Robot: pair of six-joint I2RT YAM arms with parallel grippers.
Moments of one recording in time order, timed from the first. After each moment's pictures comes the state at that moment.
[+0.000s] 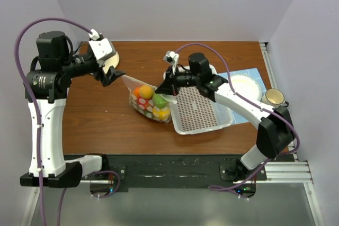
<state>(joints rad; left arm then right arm) -0.03 1.22 1.82 -1.06 0.85 0.72 0.65 1.58 1.26 -0.03 -0.76 0.18</state>
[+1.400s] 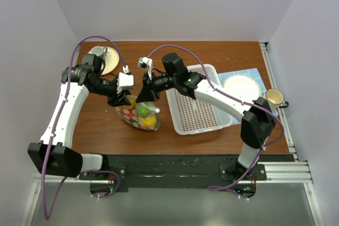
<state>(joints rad) -0.09 1.31 1.38 -1.30 0.87 1.22 0.82 1.78 1.52 -0.17 -0.80 0.16</state>
